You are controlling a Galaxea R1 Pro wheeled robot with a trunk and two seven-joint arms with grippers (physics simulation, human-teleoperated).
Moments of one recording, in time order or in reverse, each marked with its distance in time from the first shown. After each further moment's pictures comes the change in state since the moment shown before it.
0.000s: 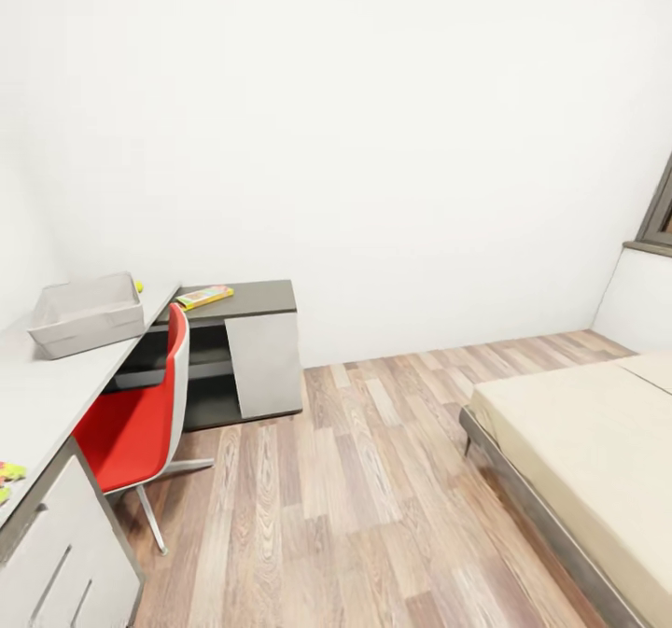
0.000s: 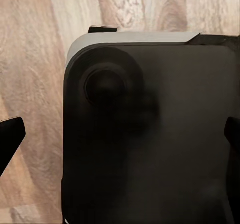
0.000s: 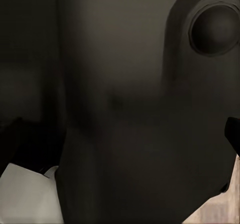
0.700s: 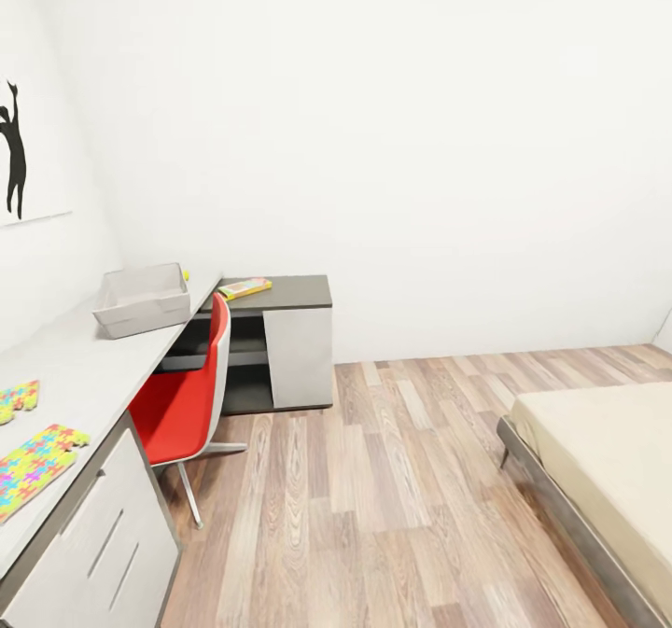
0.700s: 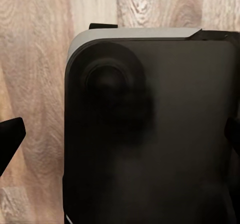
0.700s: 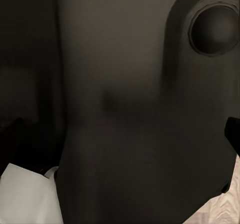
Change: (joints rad) left arm 0.000 0.001 -0.002 -0.001 -0.001 -0.002 0.000; right arm 0.000 0.000 -0.002 0.000 -0.001 -0.019 0.000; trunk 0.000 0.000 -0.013
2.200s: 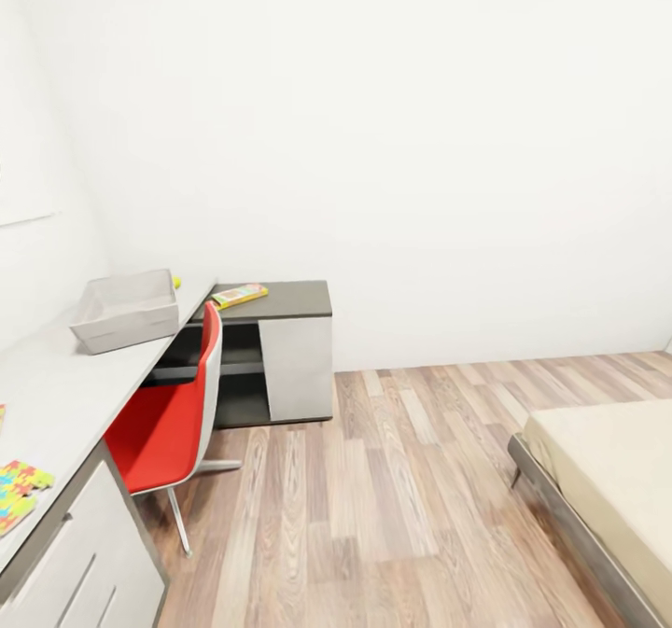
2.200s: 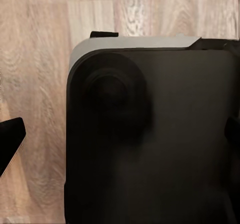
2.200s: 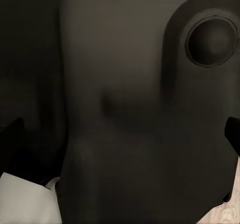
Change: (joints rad) left arm 0.000 0.002 -0.003 -0.018 0.000 -0.001 0.000; right arm 0.000 0.000 -0.008 0.000 -0.010 -0.035 0.000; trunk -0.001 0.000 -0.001
